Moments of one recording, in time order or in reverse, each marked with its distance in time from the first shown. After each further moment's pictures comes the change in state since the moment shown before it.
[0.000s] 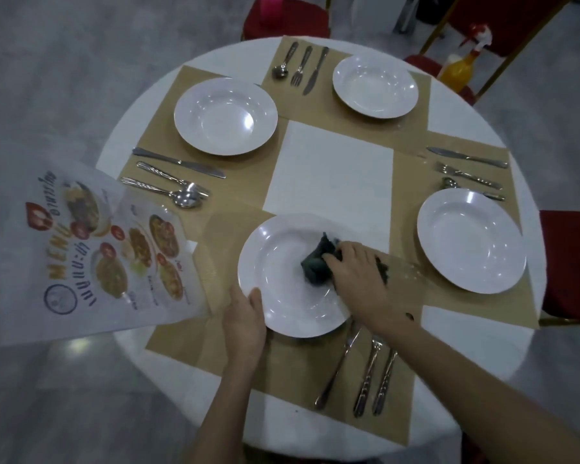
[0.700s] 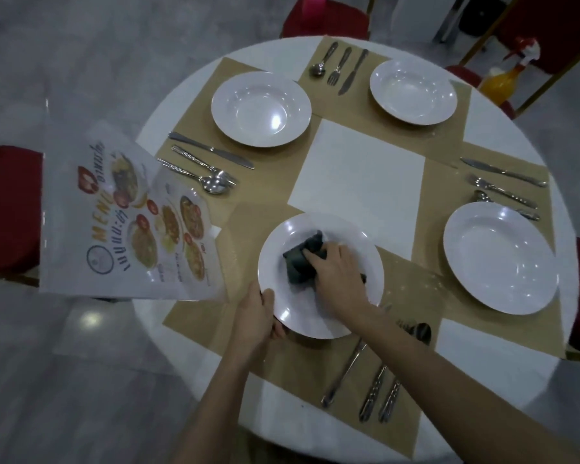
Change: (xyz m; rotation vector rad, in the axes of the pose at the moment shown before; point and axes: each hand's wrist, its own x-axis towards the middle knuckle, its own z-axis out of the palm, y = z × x) left_hand 0.000 -0.018 -0.013 -0.147 -0.253 -0.078; right_hand 0.020 -0.057 0.005 0.140 -0.050 -0.028
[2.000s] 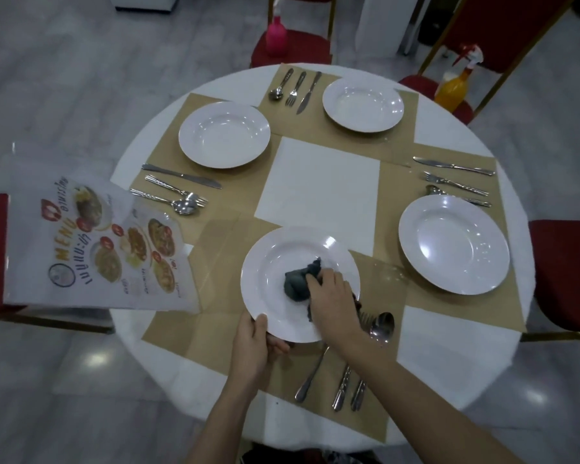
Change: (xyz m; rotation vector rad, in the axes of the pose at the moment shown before) left_hand -0.046 -0.002 0.050 -0.281 0.027 -0.006; right_hand -0.063 0.027 -0.015 0.001 -0.075 0.177
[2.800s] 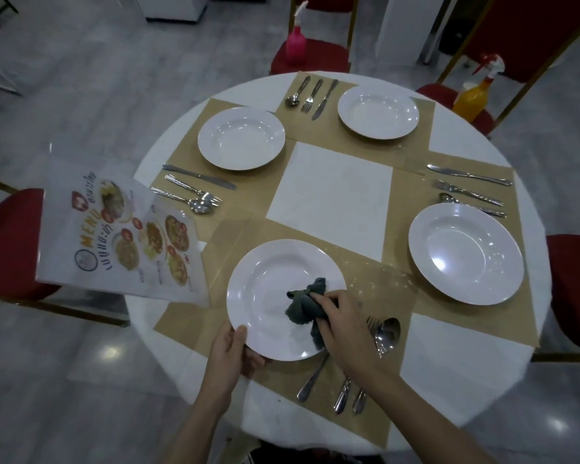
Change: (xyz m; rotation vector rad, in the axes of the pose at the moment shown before) left_hand -0.022 -0.006 -0.045 0.000 0.052 0.014; right_hand -0.044 0.008 -0.016 0.475 0.037 -0.085
